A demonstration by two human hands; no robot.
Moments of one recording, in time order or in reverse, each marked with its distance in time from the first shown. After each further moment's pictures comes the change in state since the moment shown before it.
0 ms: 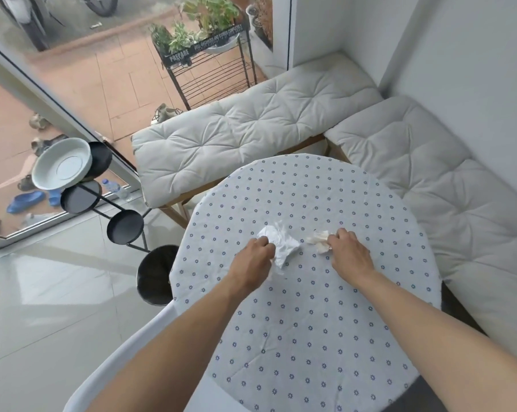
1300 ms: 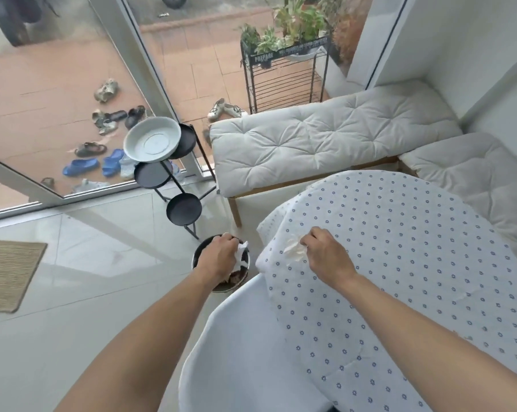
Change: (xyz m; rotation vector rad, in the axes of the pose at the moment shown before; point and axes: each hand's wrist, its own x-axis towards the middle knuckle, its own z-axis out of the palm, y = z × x) left_hand -0.147 -0.281 -0.100 0.063 0.036 -0.302; right_hand 0.015 -0.302 -0.002 0.181 0.190 -0.399
